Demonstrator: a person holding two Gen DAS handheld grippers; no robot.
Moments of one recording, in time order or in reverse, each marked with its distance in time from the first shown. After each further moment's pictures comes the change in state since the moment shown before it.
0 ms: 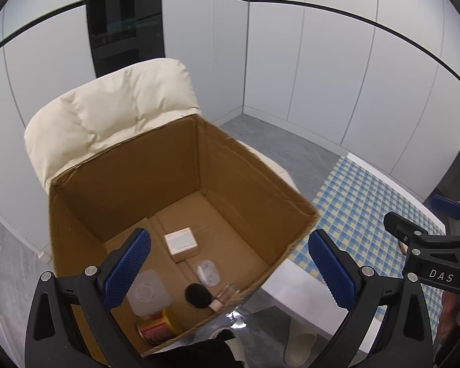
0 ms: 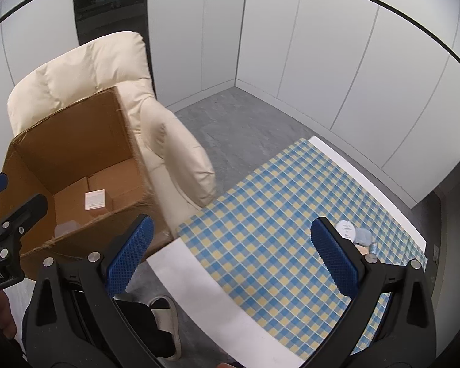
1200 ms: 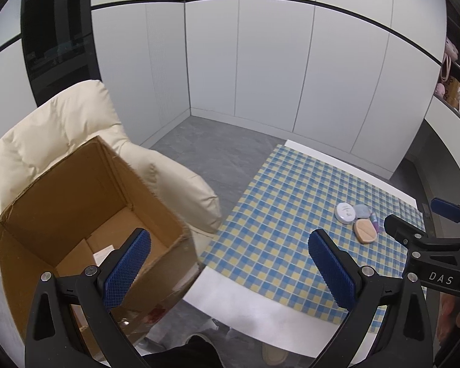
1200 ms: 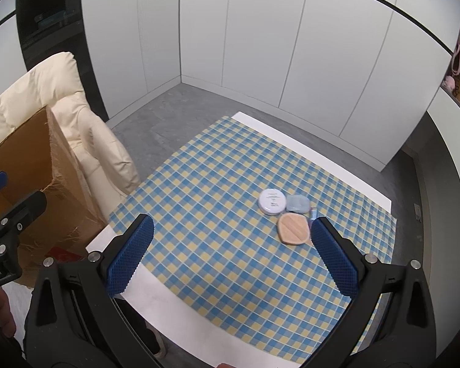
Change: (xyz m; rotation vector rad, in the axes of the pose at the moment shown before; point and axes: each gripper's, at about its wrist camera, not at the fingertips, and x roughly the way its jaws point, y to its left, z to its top) left arm 0.012 -0.125 0.006 0.155 0.001 -0.153; right arm -0.022 -0.126 -0.044 0.178 0.027 -0.144
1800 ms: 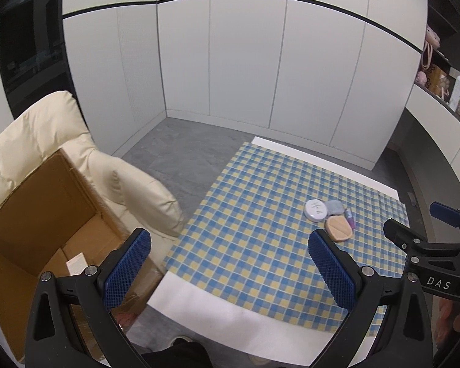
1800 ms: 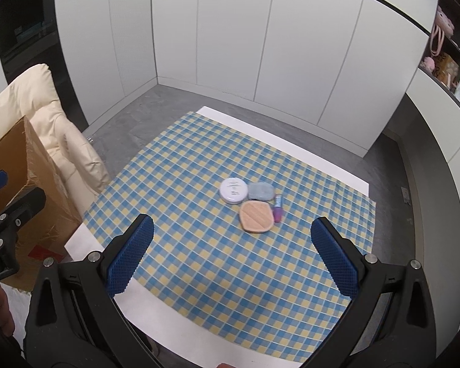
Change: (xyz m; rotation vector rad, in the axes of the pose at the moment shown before) left arm 0.008 -0.056 0.008 0.059 0.012 -0.079; right arm -0.007 -0.058 -0.017 0.077 0.013 -0.066
